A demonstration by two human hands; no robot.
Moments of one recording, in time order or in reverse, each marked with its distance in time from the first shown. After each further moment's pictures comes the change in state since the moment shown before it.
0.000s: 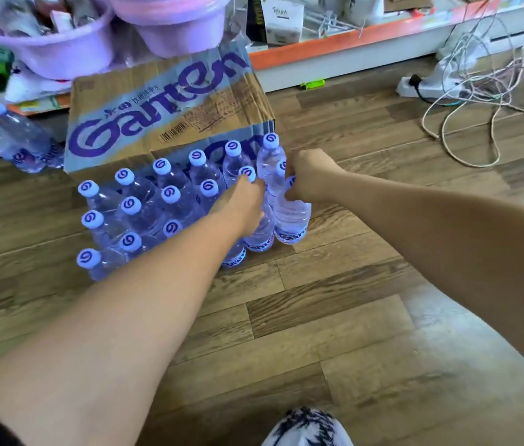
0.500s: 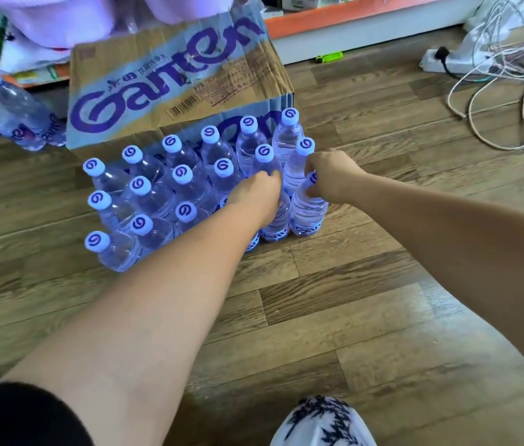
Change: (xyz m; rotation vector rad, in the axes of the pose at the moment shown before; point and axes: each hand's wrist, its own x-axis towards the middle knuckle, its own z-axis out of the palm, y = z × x) left_hand 0.014 -0.015 0.032 0.043 0.027 0.025; right_hand 0.017 0.011 0.044 -0.093 -0.020 0.025
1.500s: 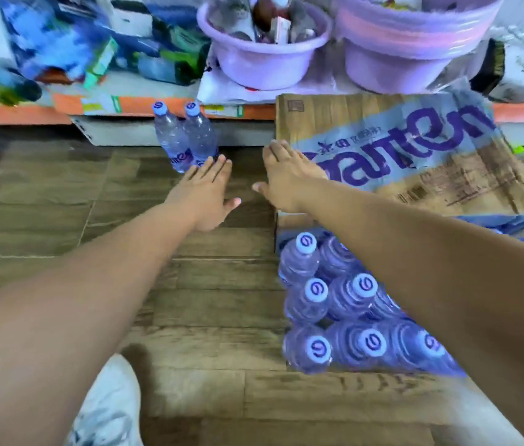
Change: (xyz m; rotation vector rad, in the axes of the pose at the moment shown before) left_hand -0.027 -0.438 -0.062 0.000 0.029 -0.277; right_hand 0.186 -0.402 -0.006 -0.169 0.055 -0.413
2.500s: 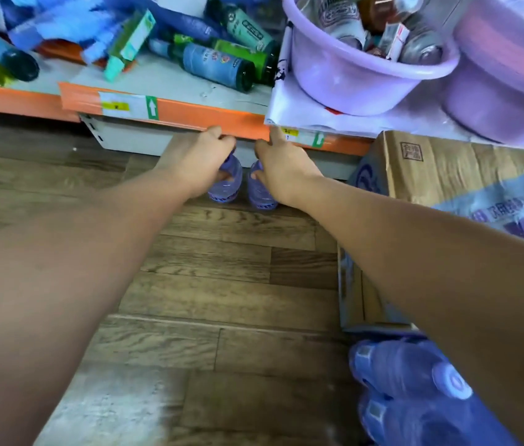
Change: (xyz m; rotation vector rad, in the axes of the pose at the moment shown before) left_hand 0.156 -0.188 -0.004 0.089 0.263 0.017; right_hand 0.228 -0.088 0.028 -0.048 0.086 -0.054
